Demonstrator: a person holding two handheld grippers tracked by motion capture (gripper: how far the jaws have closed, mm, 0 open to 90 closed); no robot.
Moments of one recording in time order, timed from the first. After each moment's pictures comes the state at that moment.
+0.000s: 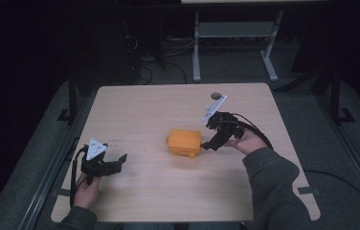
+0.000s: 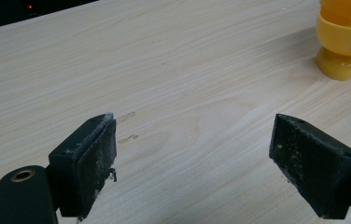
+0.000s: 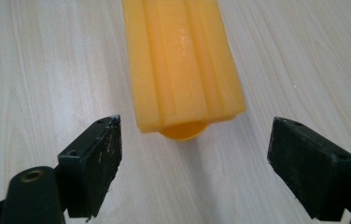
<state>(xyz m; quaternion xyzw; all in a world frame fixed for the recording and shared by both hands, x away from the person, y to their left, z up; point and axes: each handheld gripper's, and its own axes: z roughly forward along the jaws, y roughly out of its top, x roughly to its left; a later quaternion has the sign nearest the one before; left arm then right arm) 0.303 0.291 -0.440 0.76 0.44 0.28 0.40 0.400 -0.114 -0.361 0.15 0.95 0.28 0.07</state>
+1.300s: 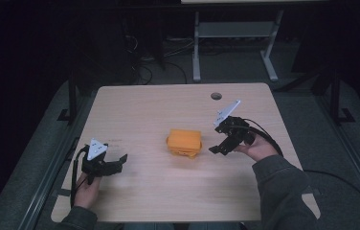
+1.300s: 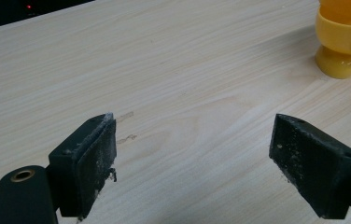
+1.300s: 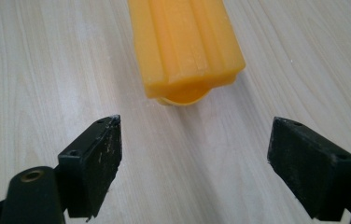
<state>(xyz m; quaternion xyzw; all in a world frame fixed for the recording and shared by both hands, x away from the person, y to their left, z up) 0.303 0.289 -0.440 0.76 0.43 0.28 0.39 0.384 -0.143 -0.367 0.17 0.94 0.29 0.07</state>
